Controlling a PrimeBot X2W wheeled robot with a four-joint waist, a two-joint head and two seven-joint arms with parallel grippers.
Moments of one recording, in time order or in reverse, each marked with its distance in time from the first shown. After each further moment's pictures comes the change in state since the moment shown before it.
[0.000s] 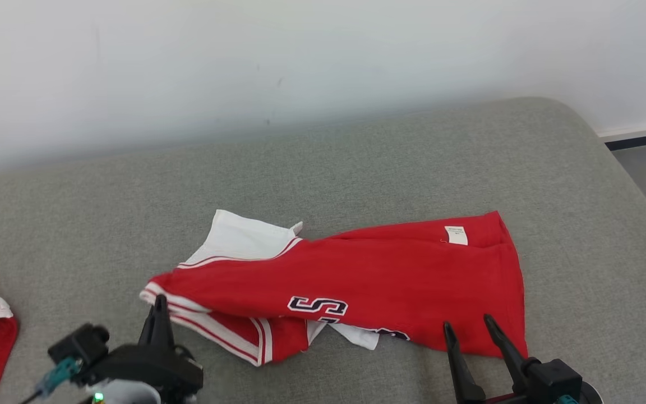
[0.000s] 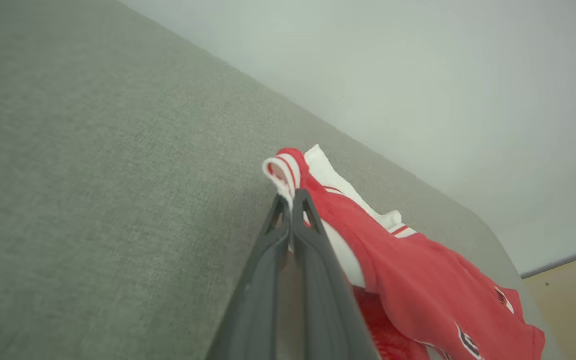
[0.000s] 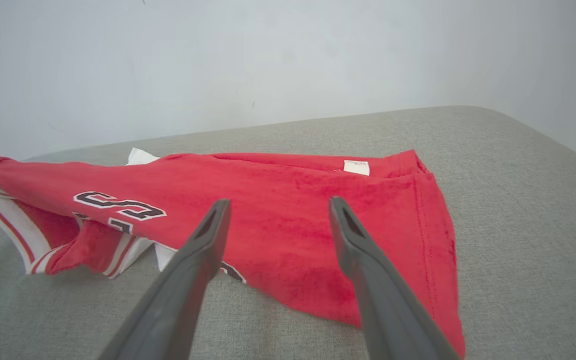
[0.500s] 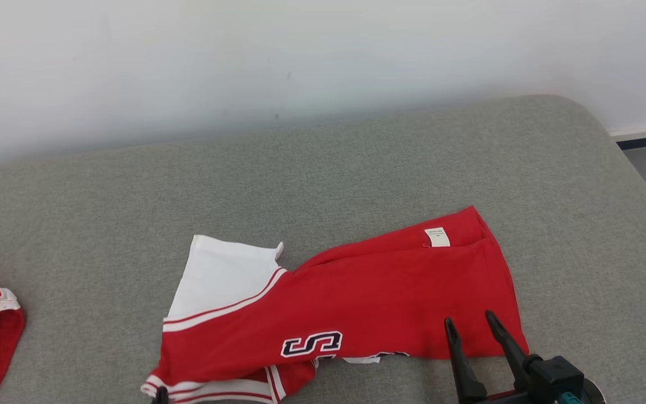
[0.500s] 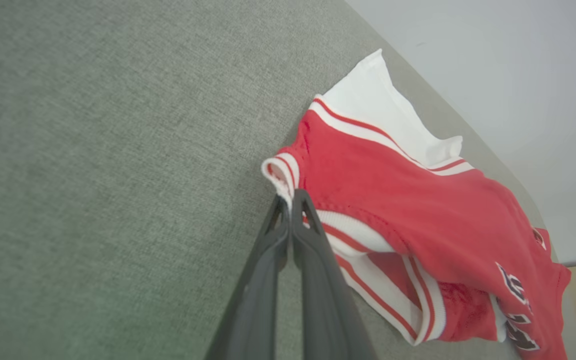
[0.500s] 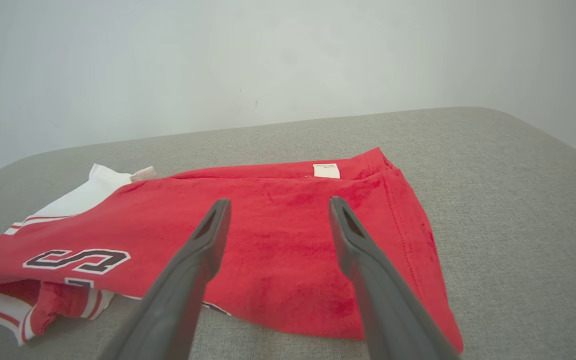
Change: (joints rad) left arm 0.296 0.011 0.026 -0.167 -0.067 0.066 0.014; right arm -0.006 0.000 -0.008 -0.006 -0.003 0.000 0.001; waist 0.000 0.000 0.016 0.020
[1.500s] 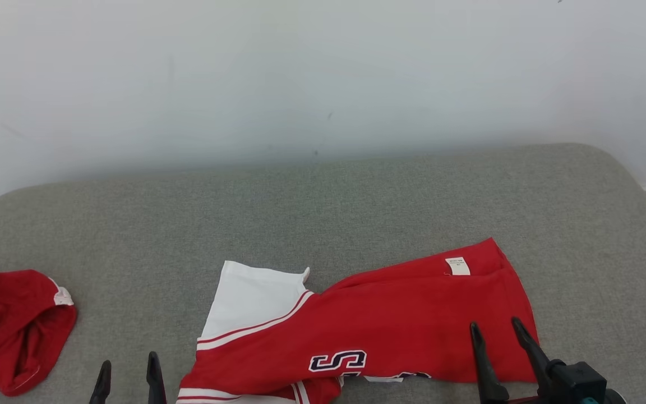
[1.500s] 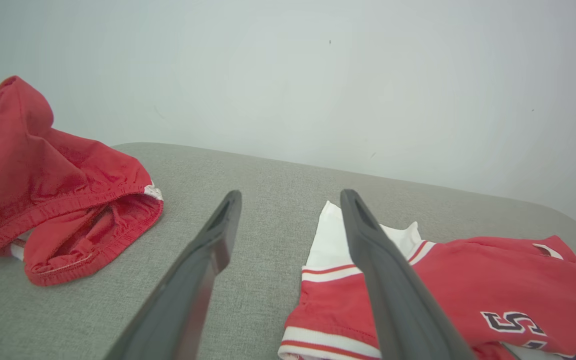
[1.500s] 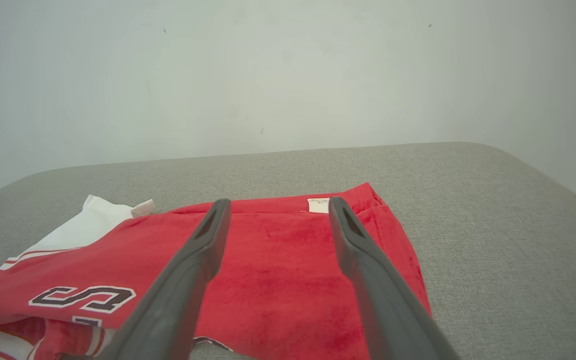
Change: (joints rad) left arm 0.144 -0.094 0.225 -0.204 0.680 -0.172 -0.073; right arm 0.024 0.000 -0.070 -0.009 -0.018 0.000 0.010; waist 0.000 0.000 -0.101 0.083
